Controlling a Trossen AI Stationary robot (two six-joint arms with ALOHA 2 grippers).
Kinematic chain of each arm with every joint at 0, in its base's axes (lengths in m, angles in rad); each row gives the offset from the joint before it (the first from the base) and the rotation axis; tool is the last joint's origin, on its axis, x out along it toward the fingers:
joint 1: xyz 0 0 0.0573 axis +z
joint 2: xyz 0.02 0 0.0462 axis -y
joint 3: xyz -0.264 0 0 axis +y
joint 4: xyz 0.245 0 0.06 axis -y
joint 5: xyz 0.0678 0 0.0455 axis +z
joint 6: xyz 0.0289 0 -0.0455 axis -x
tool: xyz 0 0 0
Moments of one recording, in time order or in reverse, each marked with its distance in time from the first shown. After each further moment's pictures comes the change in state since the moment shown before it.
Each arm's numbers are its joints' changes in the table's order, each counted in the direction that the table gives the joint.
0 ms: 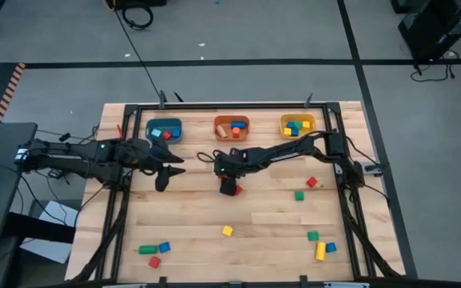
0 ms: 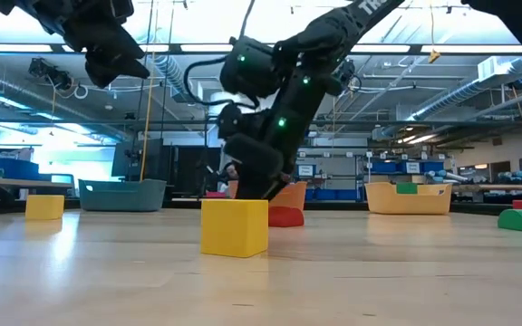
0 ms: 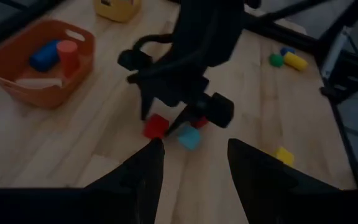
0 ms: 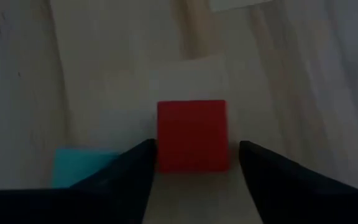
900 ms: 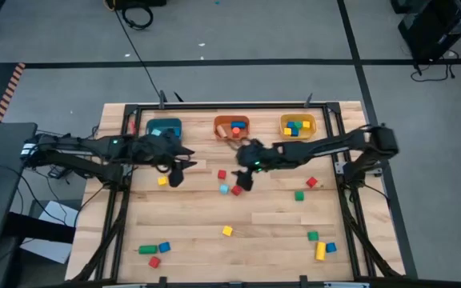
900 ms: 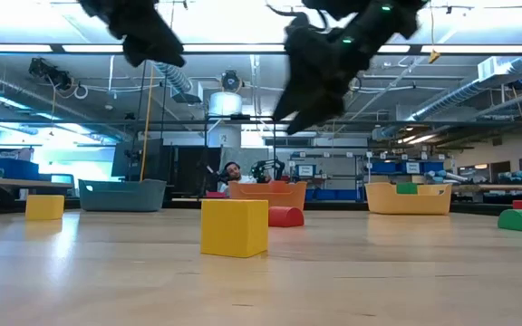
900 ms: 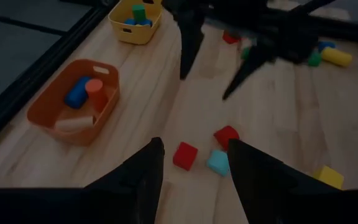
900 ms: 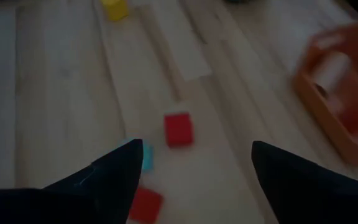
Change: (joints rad) left arm 0.007 -0.224 -0.189 -0.014 0.111 -0.145; right arm 0.041 0.478 0.337 0.173 -0.084 -0.118
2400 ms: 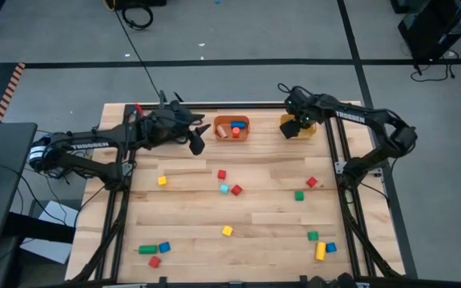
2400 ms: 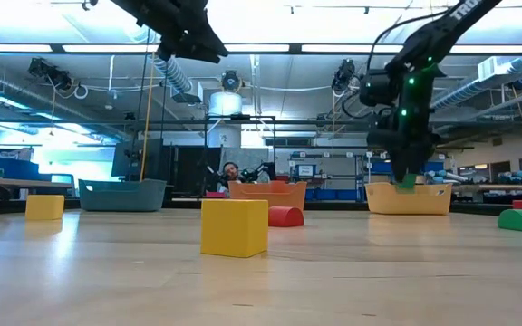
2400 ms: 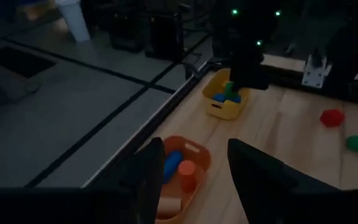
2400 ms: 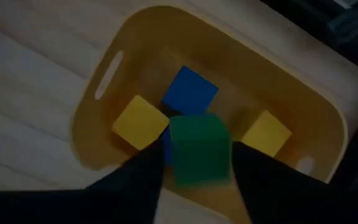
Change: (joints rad) left arm 0.232 -0.185 -0.120 0.283 0.151 -0.150; right arm -0.778 0.172 0.167 -0.538 0.026 0.043
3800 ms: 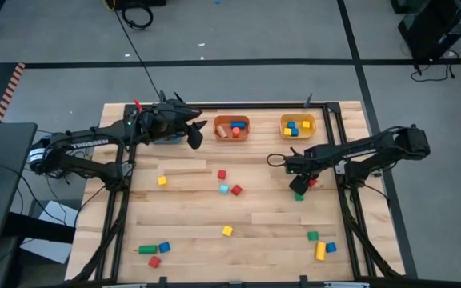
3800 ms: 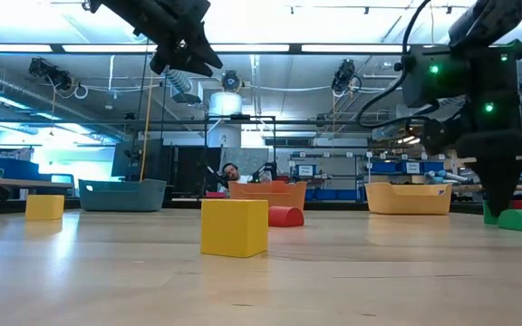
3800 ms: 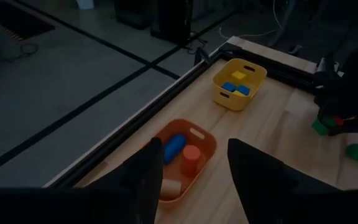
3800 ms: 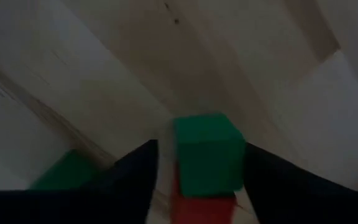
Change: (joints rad) left arm 0.088 0.003 0.000 -0.070 -0.074 0.128; right arm 0.727 0.169 0.349 -0.088 0.108 -0.432
